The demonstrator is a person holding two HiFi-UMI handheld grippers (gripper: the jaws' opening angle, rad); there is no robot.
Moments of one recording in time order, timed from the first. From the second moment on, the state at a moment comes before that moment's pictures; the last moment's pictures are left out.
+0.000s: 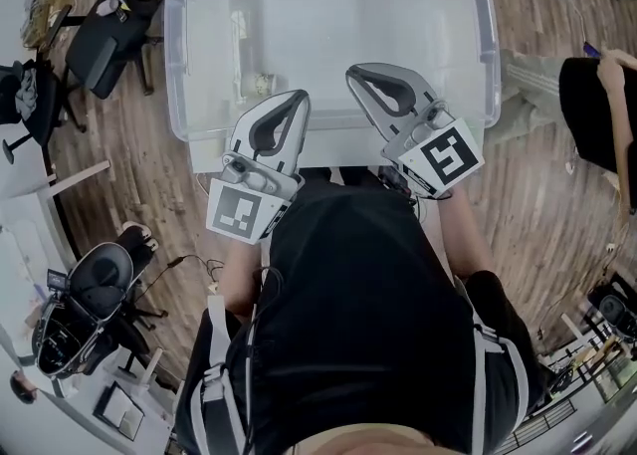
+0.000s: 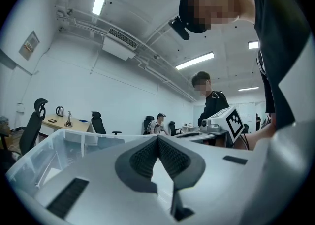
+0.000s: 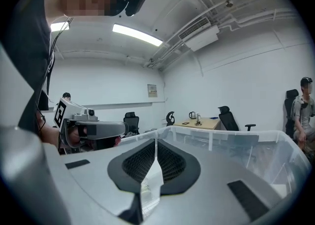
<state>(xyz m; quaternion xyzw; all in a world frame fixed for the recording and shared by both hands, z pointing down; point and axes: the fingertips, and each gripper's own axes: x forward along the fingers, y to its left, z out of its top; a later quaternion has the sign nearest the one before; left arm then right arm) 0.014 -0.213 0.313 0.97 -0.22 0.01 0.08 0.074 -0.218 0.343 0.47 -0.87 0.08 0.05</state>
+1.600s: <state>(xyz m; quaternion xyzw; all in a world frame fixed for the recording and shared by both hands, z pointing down) -0.034 -0.244 0.338 0.96 -0.24 0.02 0.12 -0.080 -0.327 0.586 0.14 -0.91 0.15 0.37</state>
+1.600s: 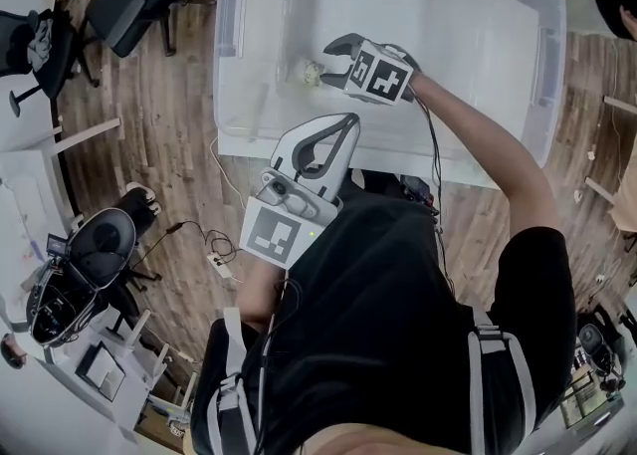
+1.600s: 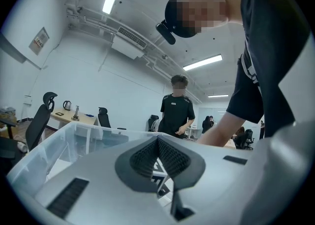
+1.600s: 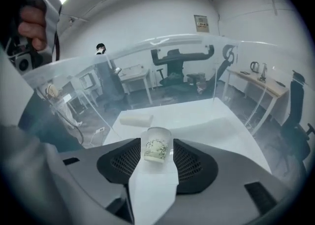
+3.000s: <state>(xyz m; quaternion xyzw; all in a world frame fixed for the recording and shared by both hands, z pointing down) -0.064 -0.259 0.348 0.96 -0.24 0.02 0.14 -0.144 -0.329 0.692 0.09 -0.87 0.22 0.44</state>
